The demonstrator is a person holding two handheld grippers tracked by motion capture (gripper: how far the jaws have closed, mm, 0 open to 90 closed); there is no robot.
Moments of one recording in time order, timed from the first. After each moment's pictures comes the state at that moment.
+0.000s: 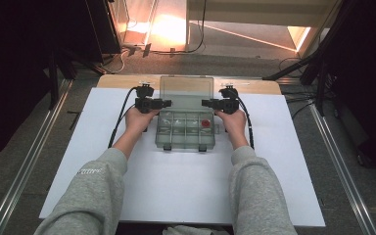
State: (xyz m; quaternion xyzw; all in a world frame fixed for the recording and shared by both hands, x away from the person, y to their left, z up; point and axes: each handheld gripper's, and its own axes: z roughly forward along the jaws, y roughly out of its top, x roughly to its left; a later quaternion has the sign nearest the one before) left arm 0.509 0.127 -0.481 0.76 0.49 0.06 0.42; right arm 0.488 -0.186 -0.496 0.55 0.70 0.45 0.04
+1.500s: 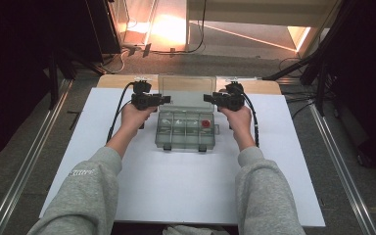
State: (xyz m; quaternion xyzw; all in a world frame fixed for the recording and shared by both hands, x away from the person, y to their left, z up) left arm 0.501 0.131 -0.456 0.77 0.45 0.07 0.44; right arm 0.473 -0.195 -0.463 0.51 0.71 0.49 0.07
